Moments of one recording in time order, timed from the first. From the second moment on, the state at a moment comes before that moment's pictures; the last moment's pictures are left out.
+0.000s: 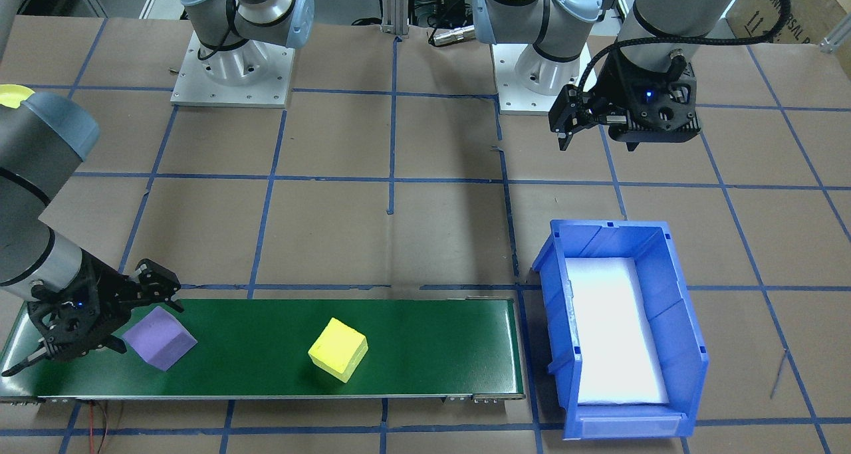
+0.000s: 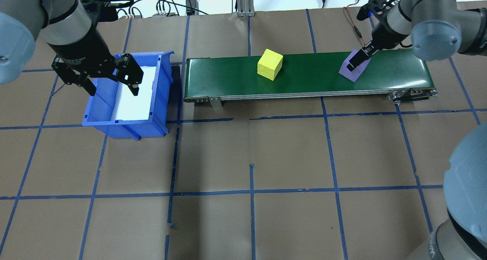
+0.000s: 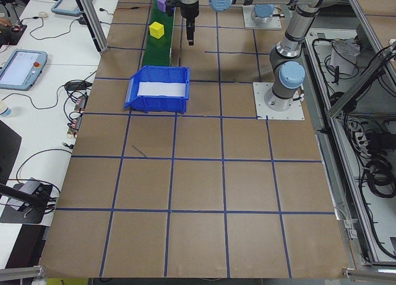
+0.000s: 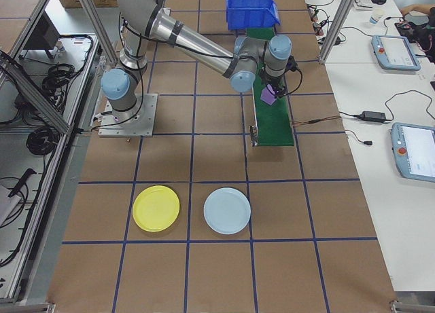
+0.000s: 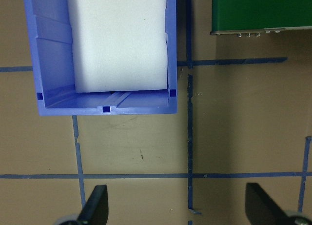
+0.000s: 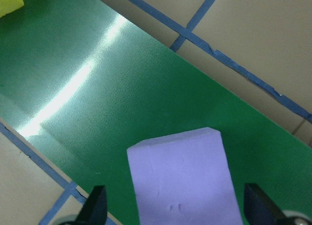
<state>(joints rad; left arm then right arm) -1.52 -1.56 -1.60 -1.62 1.62 0.06 1.33 -1.14 1.59 -2.06 -1.34 -0.91</state>
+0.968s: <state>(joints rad) -1.52 -1.56 -1.60 -1.62 1.62 0.07 1.31 -1.11 1.53 -2.07 -1.50 -0.89</state>
